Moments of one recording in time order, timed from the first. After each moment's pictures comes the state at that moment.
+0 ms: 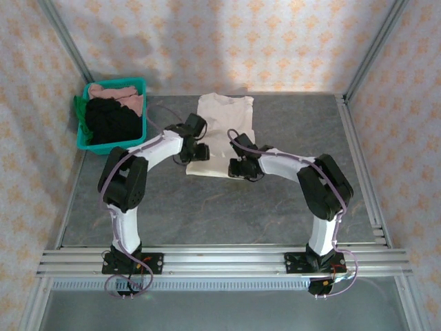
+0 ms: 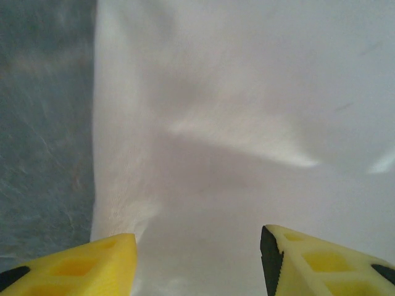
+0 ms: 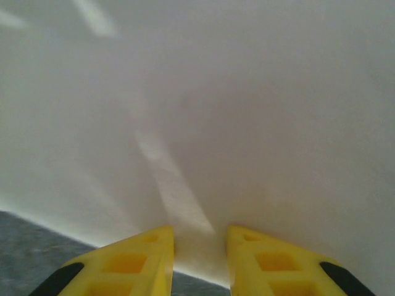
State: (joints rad) left arm -0.39 1.95 1.38 -0.67 0.02 -0.52; right arm 0.62 1.85 1.14 -0.44 -0.09 0.64
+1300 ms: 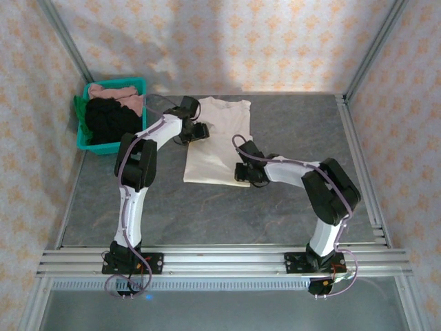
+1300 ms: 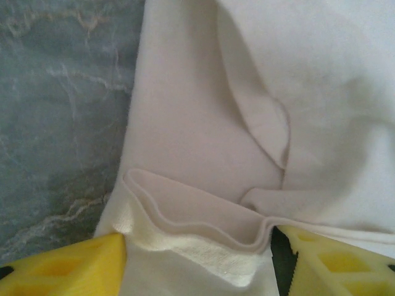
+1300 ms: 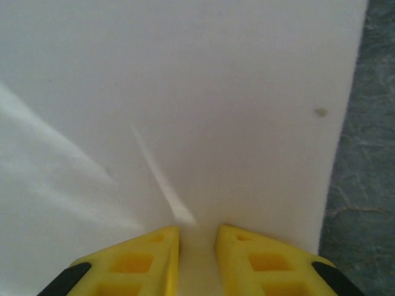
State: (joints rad) left arm -0.26 2.27 1.81 -0.67 0.10 -0.54; right arm 0.62 1.76 0.99 -0.31 -0.01 0.63
